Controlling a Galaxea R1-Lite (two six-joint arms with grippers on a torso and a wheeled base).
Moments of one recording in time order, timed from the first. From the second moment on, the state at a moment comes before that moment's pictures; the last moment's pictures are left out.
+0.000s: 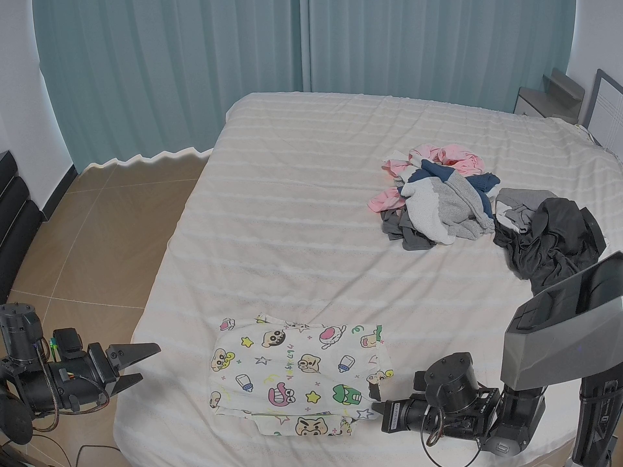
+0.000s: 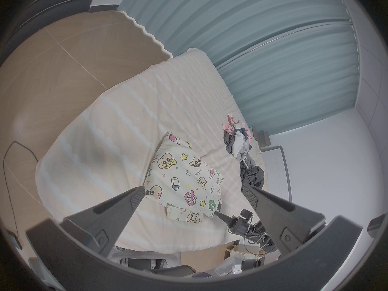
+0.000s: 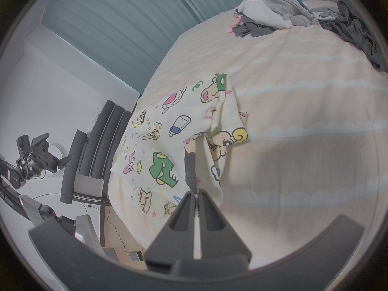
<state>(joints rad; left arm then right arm) 0.07 1.37 -0.06 -0.75 -0.59 -0.74 0.76 2.27 -0.28 -1.31 -0.02 0.67</state>
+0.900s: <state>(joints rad) 0.07 1.81 -0.39 -0.66 -0.52 -0.20 0.65 2.22 -0.37 -1.22 -0.02 0.67</state>
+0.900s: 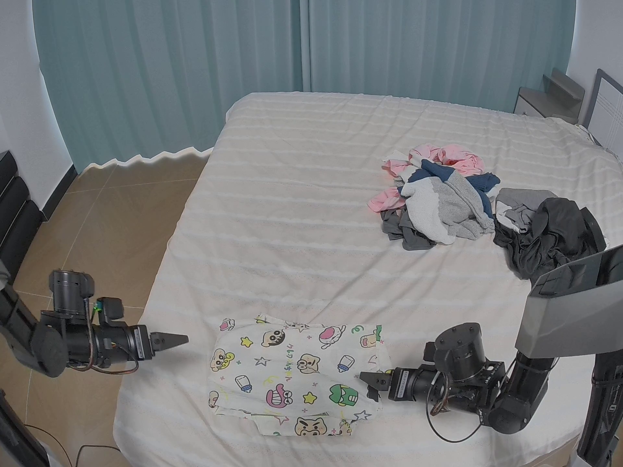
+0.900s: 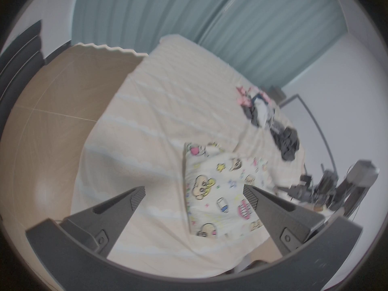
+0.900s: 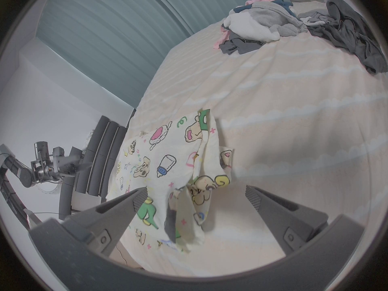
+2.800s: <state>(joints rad) -0.20 2.27 -0.60 -0.78 -0.51 -0.30 0.72 2.44 -0.76 -1.08 -0.03 0.69</state>
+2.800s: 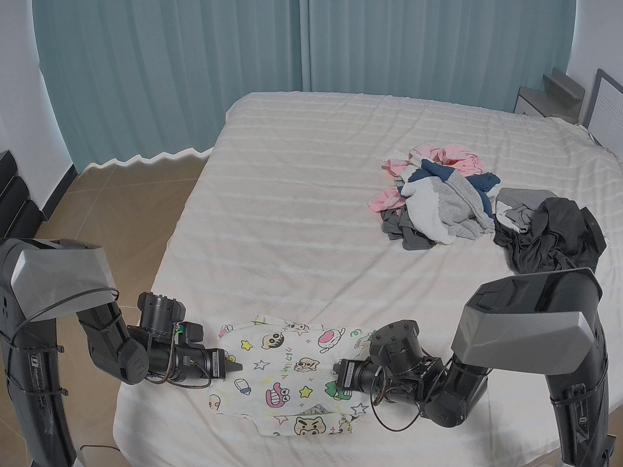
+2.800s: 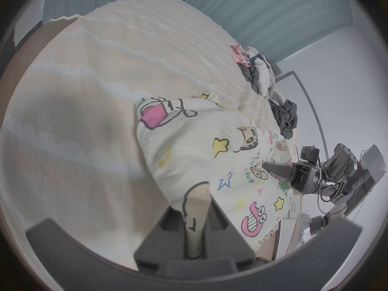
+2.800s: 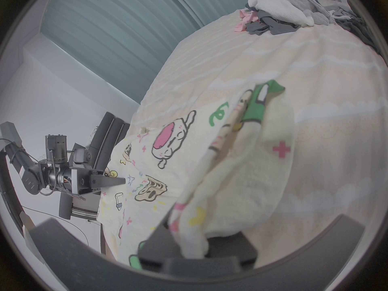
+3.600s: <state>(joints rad) -0.33 1.98 -0.56 -0.71 -0.38 -0.58 0.73 2.15 -0.58 -1.07 -0.03 0.68</state>
